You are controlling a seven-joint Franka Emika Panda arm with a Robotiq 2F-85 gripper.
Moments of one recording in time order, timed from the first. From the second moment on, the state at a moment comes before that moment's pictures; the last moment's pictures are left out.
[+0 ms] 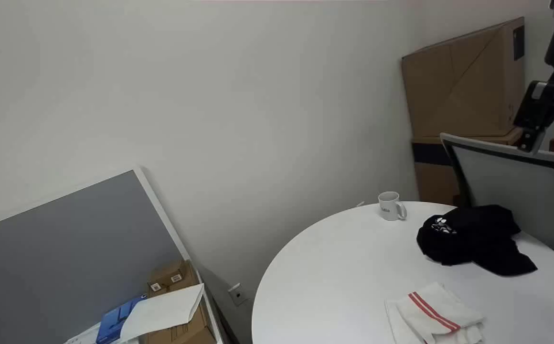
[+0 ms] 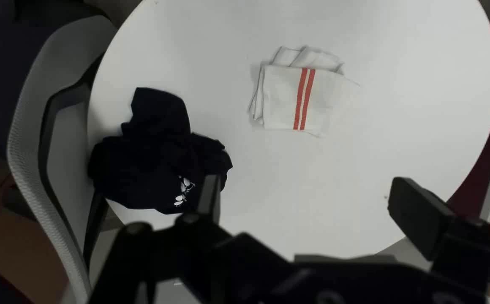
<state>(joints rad) -0.09 -0.71 -0.30 -2.78 -0.06 2.31 -0.36</state>
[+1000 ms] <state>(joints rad) -0.09 -0.71 -0.30 -2.77 -0.06 2.31 -0.36</state>
